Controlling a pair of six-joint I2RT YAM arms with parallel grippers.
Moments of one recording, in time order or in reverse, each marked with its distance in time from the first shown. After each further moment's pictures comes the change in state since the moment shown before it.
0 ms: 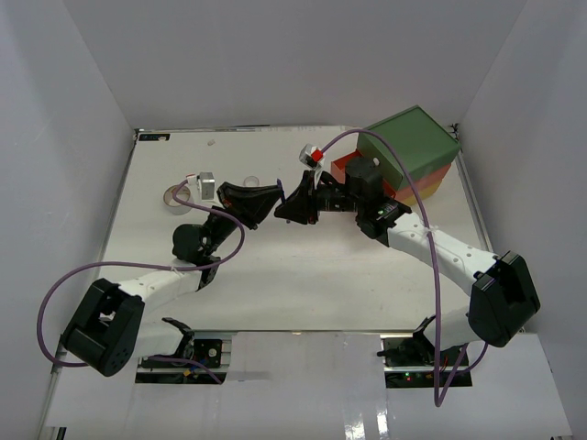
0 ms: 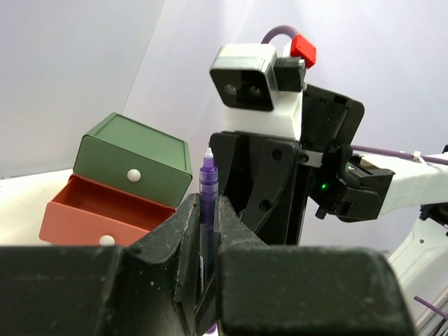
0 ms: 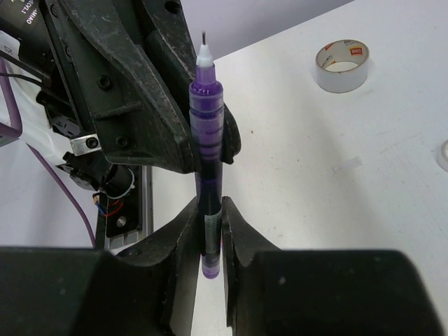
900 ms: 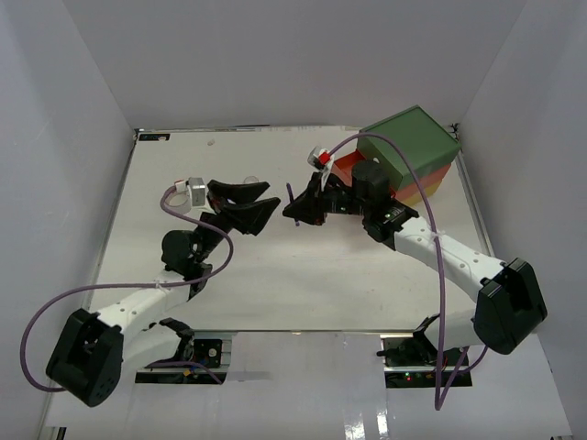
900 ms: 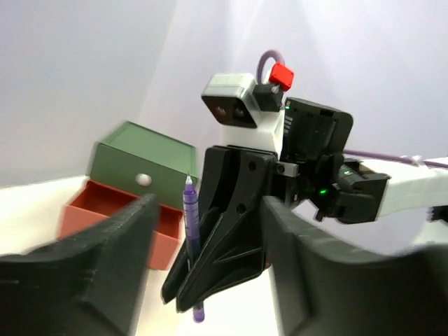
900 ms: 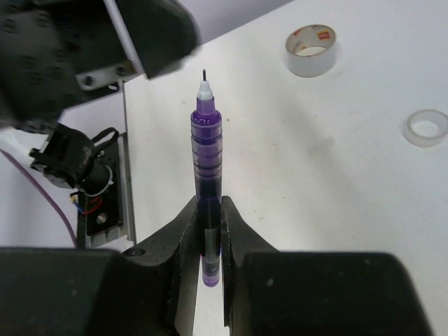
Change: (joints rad) left arm -0.001 -0.126 -0.031 -0.099 -0.025 0.052; right arm -0.019 -0.037 -0.047 -0.013 0.047 -0.022
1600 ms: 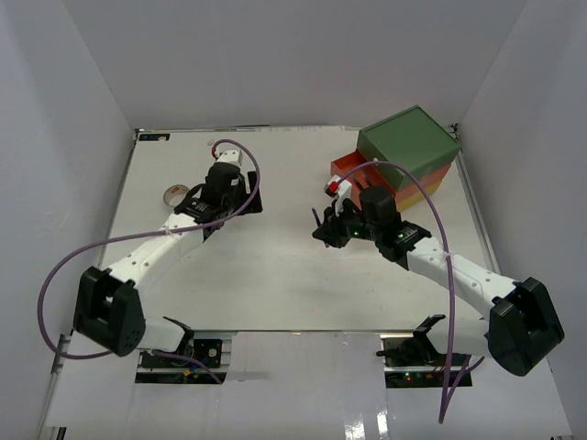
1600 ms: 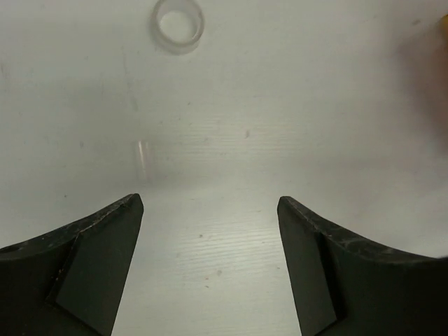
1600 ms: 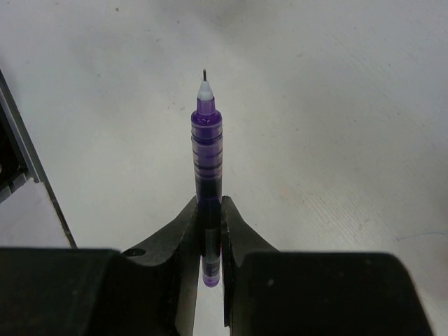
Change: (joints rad) left arm 0.029 0.176 0.573 -1.558 -0.575 0.299; right arm -0.048 -0.144 -0.230 -0.241 0.271 -0.161
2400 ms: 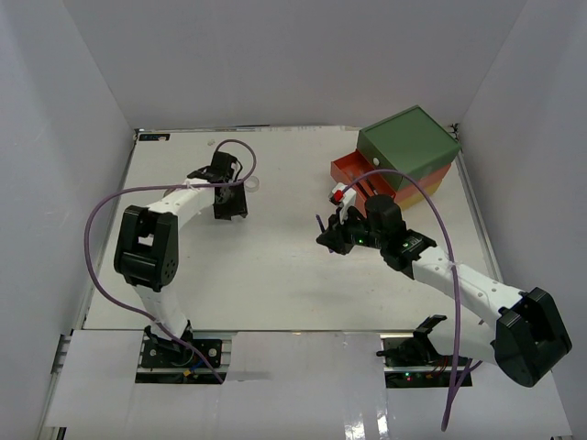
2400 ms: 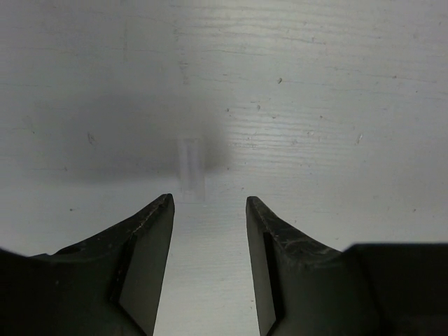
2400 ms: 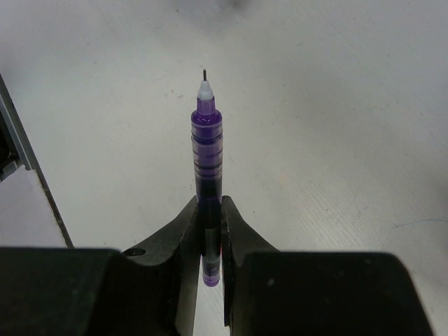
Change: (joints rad) left arm 0.201 0.521 0.255 -0.268 0.180 0.023; right arm 0.000 -0.079 -0.089 0.027 0.011 -0.027
